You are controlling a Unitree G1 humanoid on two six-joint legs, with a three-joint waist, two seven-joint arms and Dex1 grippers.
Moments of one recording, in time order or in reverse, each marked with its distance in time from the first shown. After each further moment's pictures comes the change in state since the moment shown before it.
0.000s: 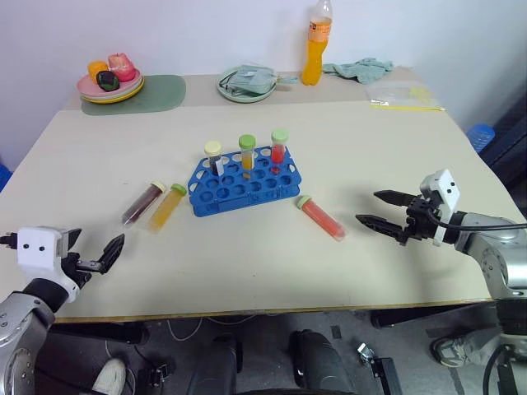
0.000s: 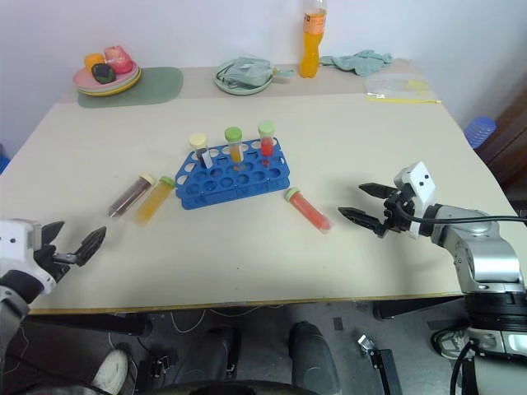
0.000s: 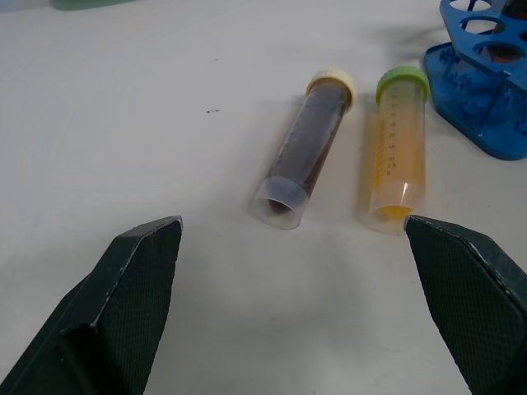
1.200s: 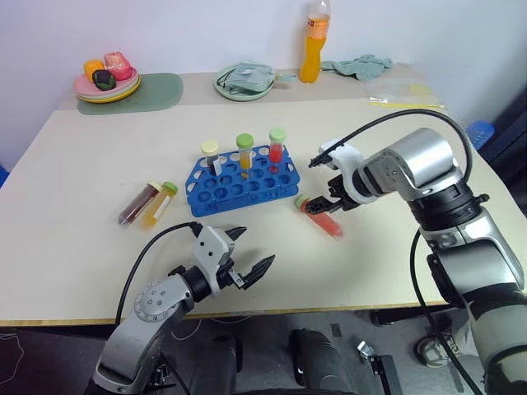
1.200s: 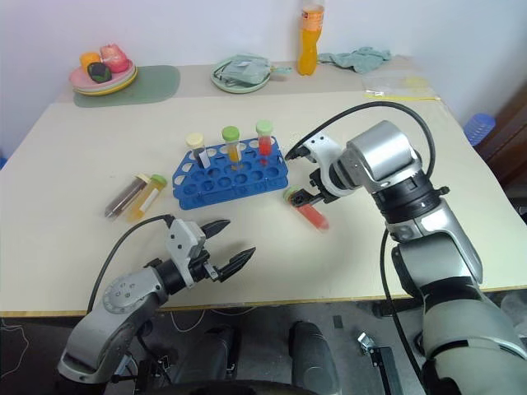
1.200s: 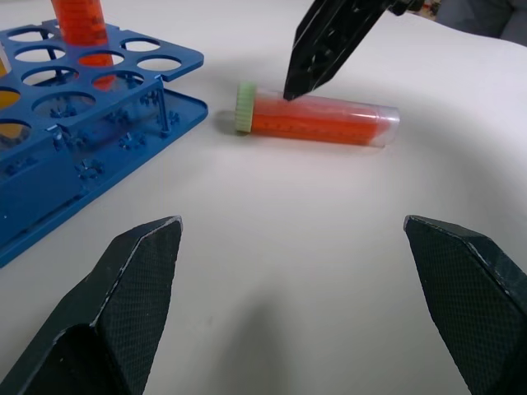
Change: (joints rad) left arm -0.207 -0.150 -0.781 -0.096 0.189 -0.115 -0.079; right arm -0.818 0.230 0.577 0.126 0.002 1.157 -0.474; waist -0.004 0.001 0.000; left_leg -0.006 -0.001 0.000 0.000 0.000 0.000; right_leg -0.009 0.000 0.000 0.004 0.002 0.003
